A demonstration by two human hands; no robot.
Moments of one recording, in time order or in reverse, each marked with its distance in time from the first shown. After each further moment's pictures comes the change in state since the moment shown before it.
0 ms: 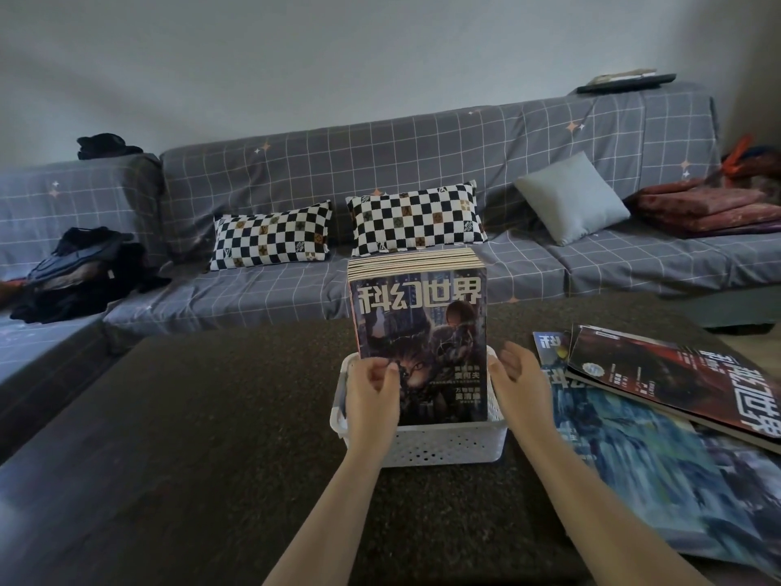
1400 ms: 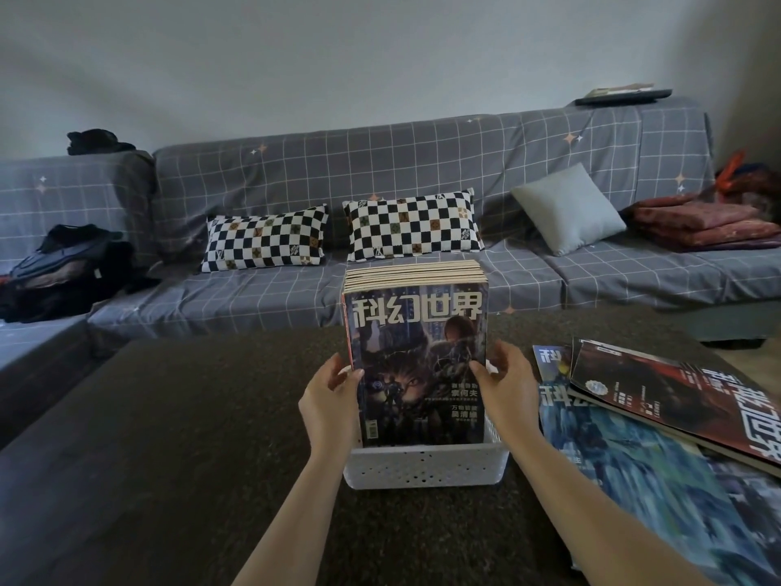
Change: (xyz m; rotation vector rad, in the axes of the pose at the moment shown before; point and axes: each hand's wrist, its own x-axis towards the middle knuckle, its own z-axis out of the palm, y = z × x) left_hand 0.045 -0.026 -0.025 0.045 0.160 0.008; right_hand 0.025 -0.004 0.023 -0.178 0.072 -0.142
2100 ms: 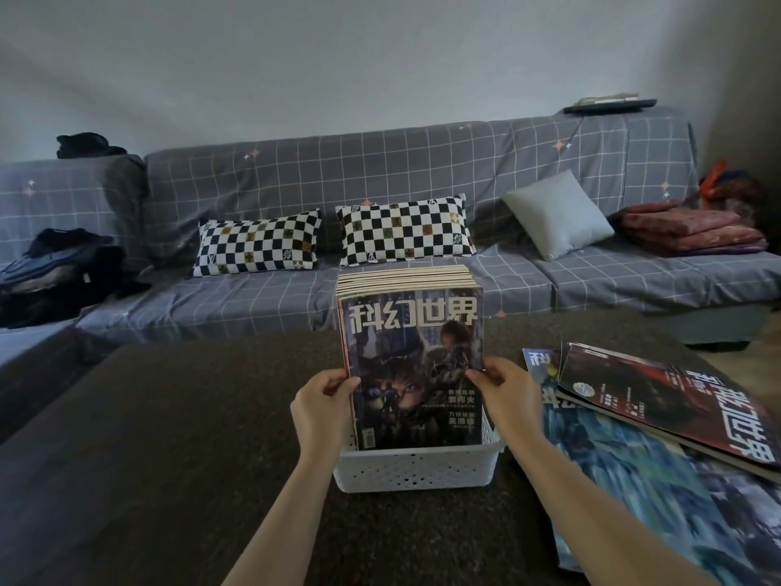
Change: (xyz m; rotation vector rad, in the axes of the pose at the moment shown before) left_hand -0.006 0.011 -0.003 -0.007 -0.013 -0.018; right_hand 0.002 0.001 -0.017 -0.094 -0.044 0.016
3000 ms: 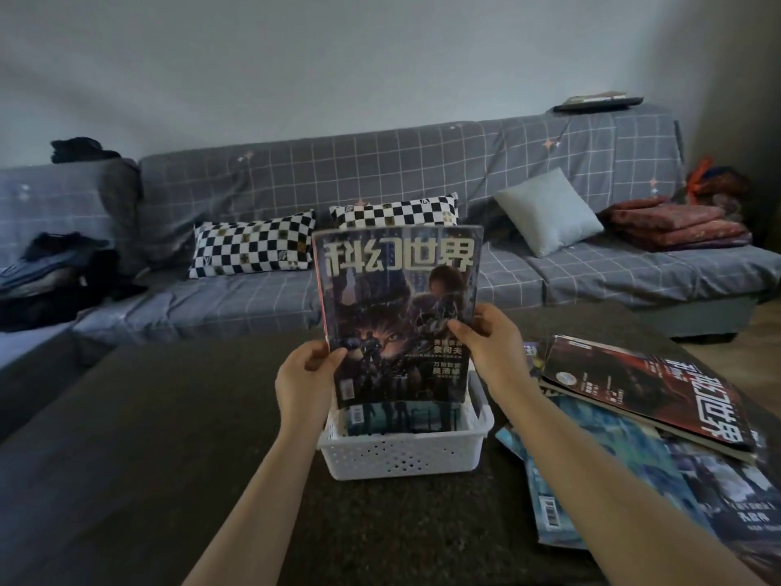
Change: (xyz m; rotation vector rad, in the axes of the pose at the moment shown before) left_hand -0.004 0.037 -0.020 -0.057 -0.027 0.047; right_hand 0.003 -0.059 -0.038 0.419 -0.140 -0.046
